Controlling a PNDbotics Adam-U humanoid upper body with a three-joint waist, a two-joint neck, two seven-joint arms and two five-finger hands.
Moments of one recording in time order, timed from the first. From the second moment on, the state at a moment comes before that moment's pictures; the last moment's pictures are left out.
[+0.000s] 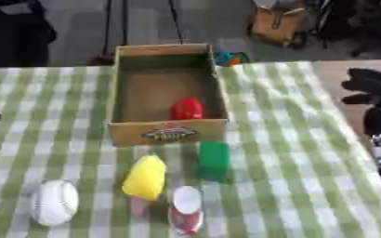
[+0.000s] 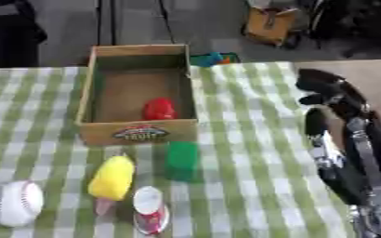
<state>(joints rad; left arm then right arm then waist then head) -0.29 0.22 0.11 -1.98 -0.26 -0.39 0.22 -0.30 -0.27 -0.06 -1.98 0.57 -0.41 -0.15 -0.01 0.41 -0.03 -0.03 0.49</state>
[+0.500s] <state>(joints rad) -0.29 0.22 0.10 -1.98 -0.26 -0.39 0.22 -0.40 -0.37 0.01 -1.98 0.62 -0.28 0.04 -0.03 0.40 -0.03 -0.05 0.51</state>
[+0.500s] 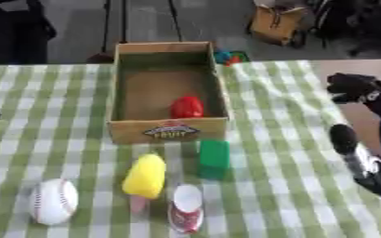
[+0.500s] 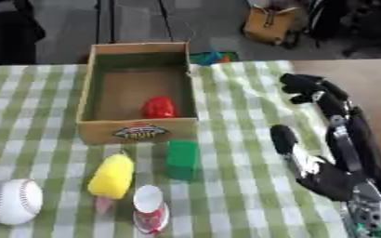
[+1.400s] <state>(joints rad) -0.28 0.22 0.10 -1.98 -0.26 -0.38 0.21 -0.60 -0.51 0.20 -1.85 0.71 -0.16 0.39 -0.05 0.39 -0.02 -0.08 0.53</state>
